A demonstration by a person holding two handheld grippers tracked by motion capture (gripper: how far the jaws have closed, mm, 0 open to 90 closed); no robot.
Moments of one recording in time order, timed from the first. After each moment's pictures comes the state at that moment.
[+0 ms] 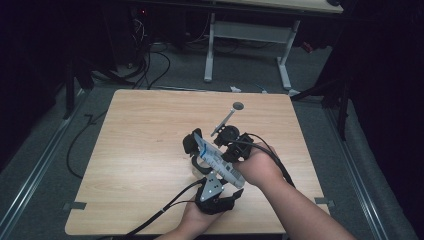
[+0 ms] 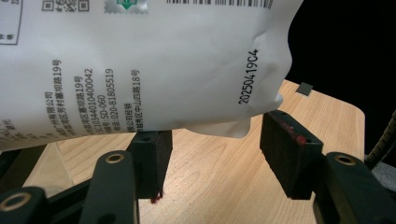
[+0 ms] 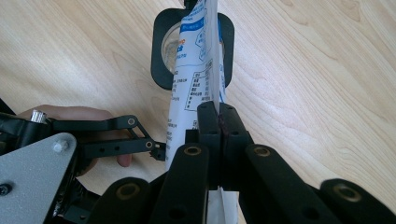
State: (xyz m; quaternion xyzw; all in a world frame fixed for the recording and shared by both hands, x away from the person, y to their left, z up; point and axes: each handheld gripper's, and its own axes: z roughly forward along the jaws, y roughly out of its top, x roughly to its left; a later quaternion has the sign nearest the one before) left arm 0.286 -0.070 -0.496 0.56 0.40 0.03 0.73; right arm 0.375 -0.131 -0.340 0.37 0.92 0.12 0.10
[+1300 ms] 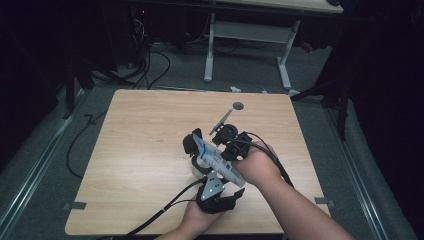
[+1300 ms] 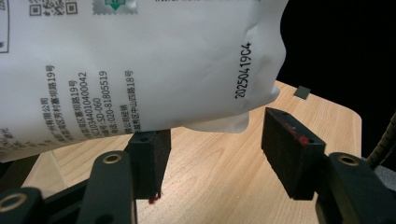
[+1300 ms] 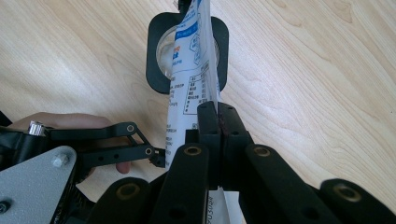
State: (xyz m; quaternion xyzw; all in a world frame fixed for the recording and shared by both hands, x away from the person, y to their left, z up) left arm 0.287 -0.072 -0.494 0.56 0.40 0.02 0.73; right arm 0.377 -0.127 -0.339 0.37 0.92 0.11 0.11
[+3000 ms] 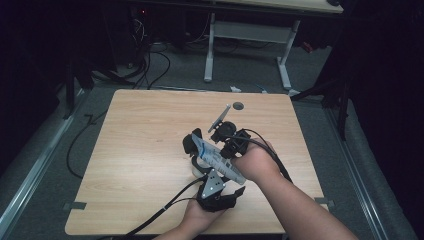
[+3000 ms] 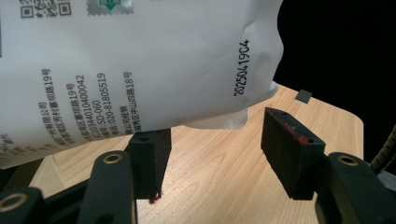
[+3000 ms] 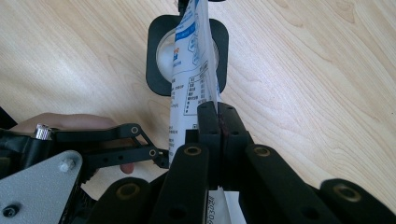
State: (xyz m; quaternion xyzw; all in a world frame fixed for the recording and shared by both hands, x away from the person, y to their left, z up) left arm 0.290 -0.074 -0.492 0.55 0.40 0.02 0.73; right arm 0.384 -0.124 -0.336 0.37 0.92 0.10 0.10
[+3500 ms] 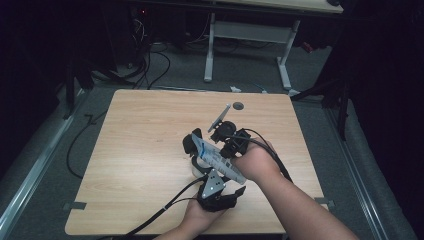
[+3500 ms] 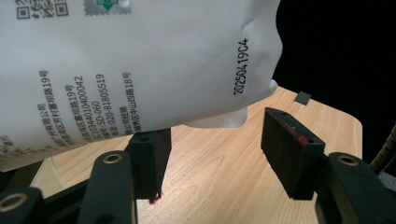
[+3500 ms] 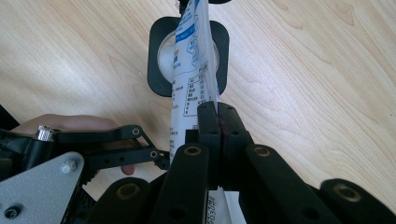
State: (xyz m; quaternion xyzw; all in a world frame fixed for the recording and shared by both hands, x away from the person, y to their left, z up) left arm 0.290 -0.075 -0.490 0.55 0.40 0.02 0.73; right arm 0.384 -0.123 -0.334 0.37 0.92 0.11 0.10
